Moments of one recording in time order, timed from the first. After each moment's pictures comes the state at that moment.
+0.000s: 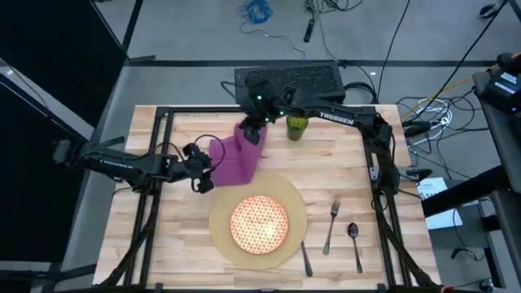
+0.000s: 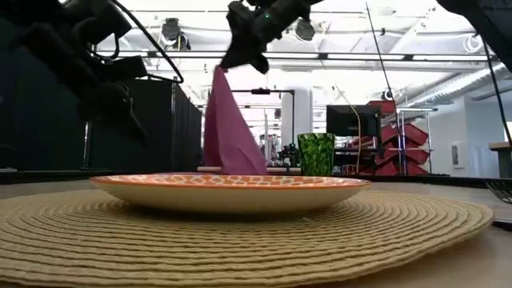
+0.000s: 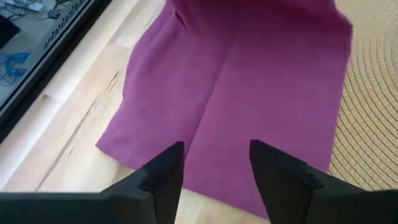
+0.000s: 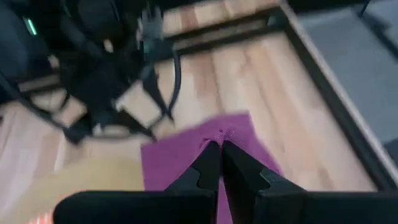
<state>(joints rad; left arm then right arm) -0.01 0.97 0.41 -0.32 -0.46 -0.19 -0.35 2.02 2.04 -0.65 -0.24 0.04</state>
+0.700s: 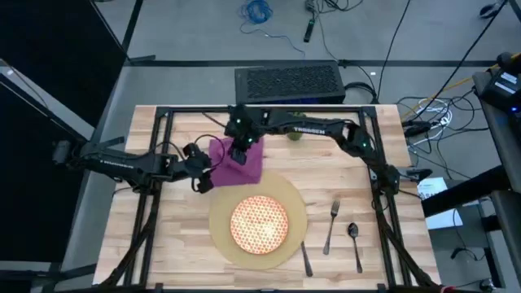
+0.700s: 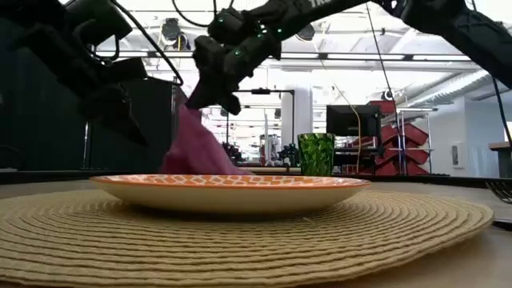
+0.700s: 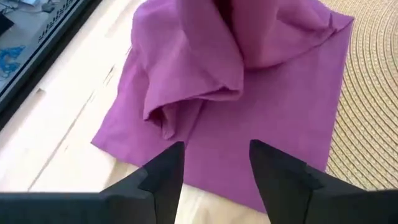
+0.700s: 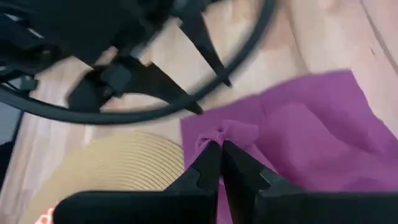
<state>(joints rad) -0.01 0.97 0.41 -0.34 -0.44 -0.20 -0.28 2.27 2.08 -0.60 -0.42 0.09</state>
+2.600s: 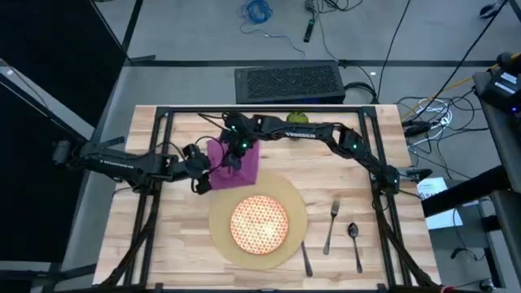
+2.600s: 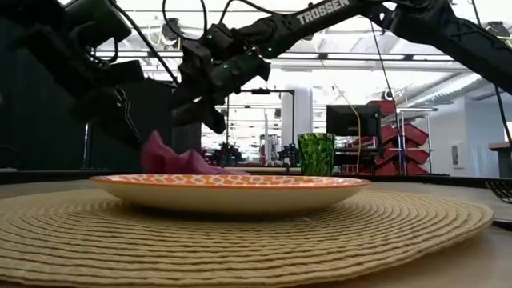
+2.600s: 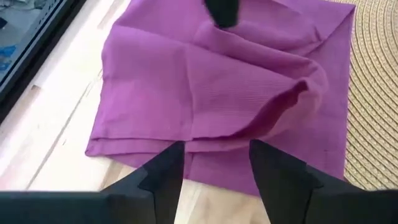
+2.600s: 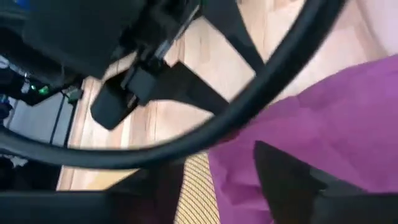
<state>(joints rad) -0.01 0.97 0.41 -0.37 -0.42 -0.18 -0.28 2.38 2.14 -0.53 -0.58 0.22</state>
